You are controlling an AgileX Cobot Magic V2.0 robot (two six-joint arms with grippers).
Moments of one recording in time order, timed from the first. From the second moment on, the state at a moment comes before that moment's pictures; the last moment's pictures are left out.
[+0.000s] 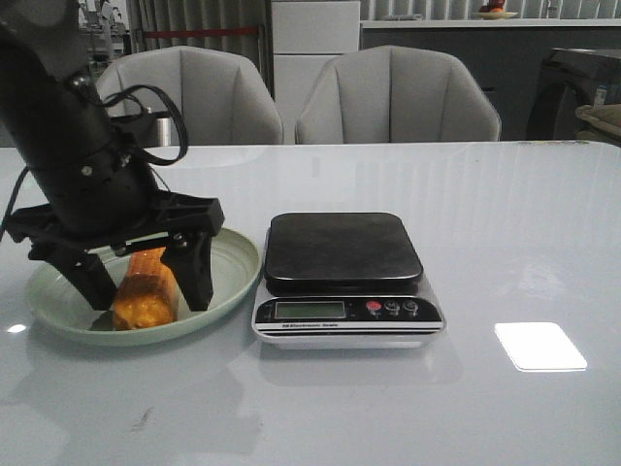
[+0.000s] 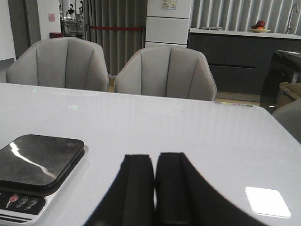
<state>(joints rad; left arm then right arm) -0.45 1.84 -1.13 -0.16 0.62 -0.18 0.10 -0.01 0.03 0.06 -0.01 -0.06</state>
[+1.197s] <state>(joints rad) -0.62 2.03 -1.51 -0.36 0.60 -0.19 0.10 -0.01 0.03 0.06 -0.01 -0.06</state>
